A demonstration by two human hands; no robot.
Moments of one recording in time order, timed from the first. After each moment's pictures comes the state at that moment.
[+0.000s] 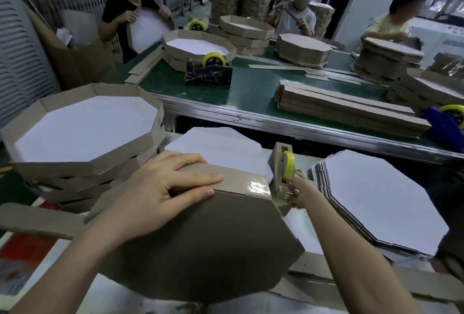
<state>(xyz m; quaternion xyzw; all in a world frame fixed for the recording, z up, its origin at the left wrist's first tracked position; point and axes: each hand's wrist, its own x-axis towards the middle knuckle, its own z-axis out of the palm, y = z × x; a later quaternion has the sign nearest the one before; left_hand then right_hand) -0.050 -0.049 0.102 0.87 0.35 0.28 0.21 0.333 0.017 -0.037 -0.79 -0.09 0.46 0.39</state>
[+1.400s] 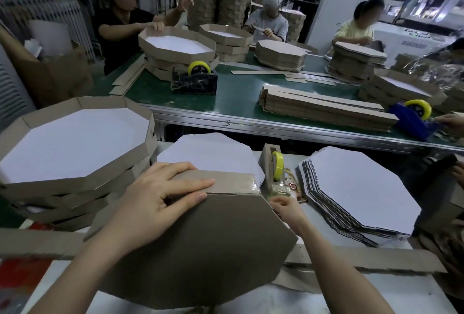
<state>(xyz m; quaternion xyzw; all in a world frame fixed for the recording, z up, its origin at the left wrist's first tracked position) -0.066 -0.052 0.099 0.85 0.36 0.32 0.22 0.293 -0.057 -0.063 -0.76 -0.33 0.40 0.39</state>
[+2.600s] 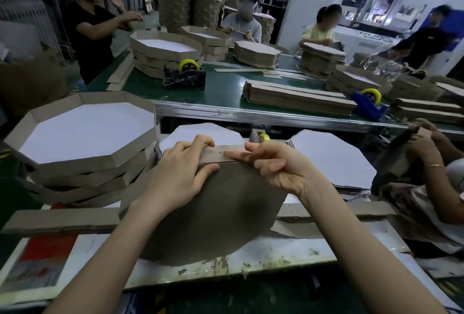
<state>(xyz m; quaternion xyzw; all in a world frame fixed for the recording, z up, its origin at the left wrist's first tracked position) -0.093 -0.090 0.100 0.87 0.37 0.29 0.17 0.117 -0.161 0.157 -0.41 -0.17 0.72 0.53</state>
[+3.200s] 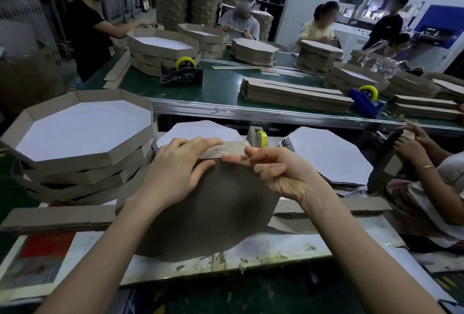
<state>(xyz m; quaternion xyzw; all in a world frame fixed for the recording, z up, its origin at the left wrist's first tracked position) -0.092 -0.095 0.105 0.89 0.35 0.28 0.11 0.111 -0.185 0.160 -0.40 -0.13 0.73 0.54</state>
